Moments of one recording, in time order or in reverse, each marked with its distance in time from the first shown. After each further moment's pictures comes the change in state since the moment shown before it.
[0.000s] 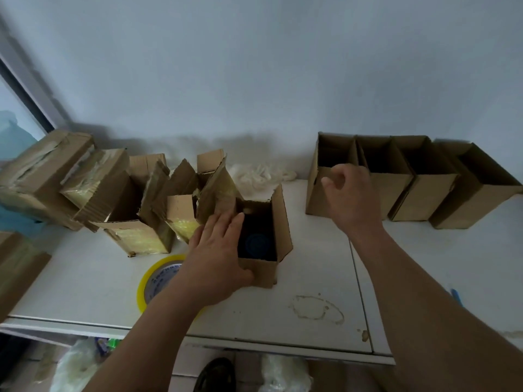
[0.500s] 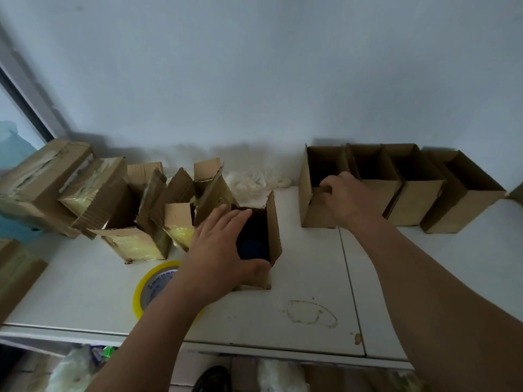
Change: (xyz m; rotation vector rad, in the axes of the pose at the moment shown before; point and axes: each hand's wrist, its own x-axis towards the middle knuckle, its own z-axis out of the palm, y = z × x) left_hand 0.000 0.013 -0.013 -0.164 0.153 0.108; right_hand 0.025 0.017 -0.010 -0.353 -0.285 -0.129
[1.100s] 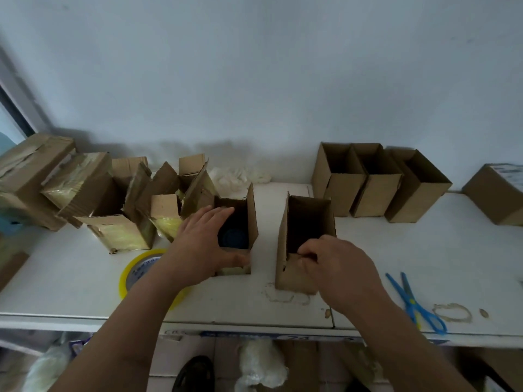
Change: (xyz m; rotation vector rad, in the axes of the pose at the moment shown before) left_hand -0.012 0.003 0.000 0.018 -0.081 -0.008; right_hand -0.160 -0.029 -0.034 -0.022 -0.152 -0.032
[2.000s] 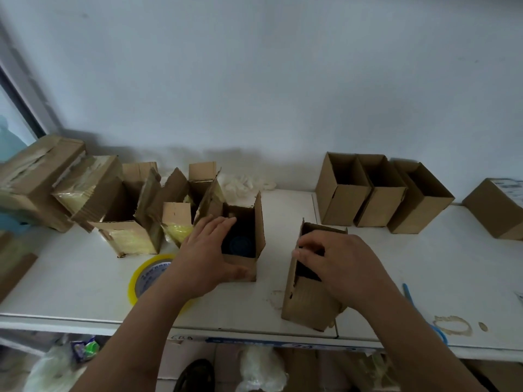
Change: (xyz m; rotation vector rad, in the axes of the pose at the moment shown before) left_hand -0.003 -0.015 0.001 -0.070 -0.009 -0.010; right_hand 0.012 -0.026 -0.035 0.133 -0.063 -0.014
